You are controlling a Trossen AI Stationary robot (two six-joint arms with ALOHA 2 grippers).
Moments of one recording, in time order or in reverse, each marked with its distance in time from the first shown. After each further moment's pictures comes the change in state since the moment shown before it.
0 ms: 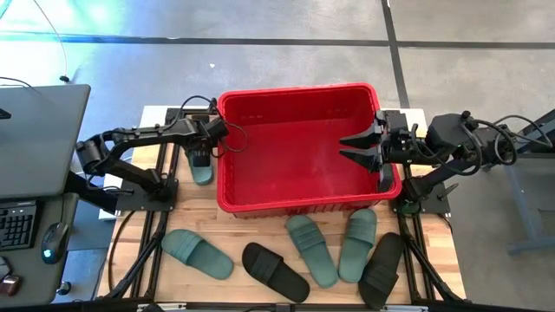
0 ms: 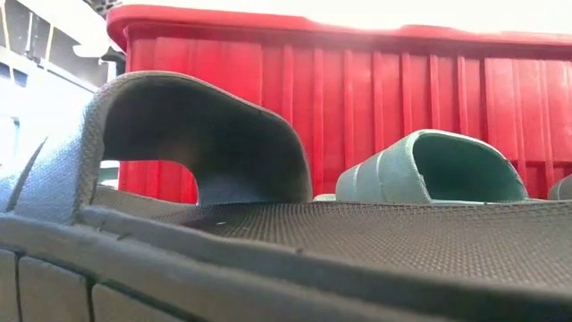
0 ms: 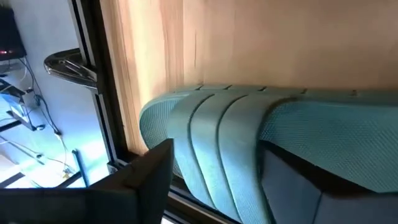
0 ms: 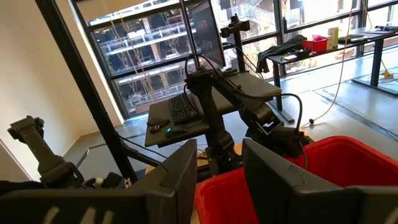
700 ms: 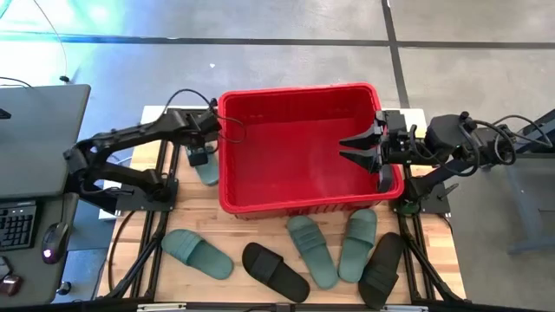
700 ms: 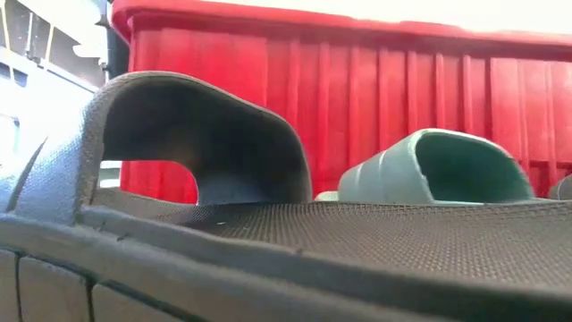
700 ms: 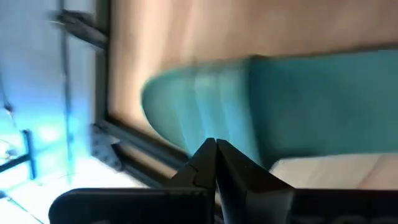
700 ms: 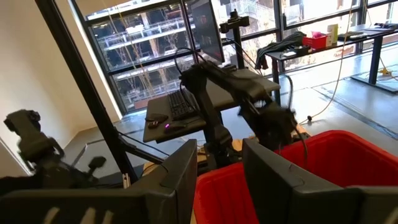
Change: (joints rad) left arm -0.028 -0.164 0.161 -0.304 0.097 -0.234; right arm 0.000 0.000 0.000 -0.022 0.000 0.000
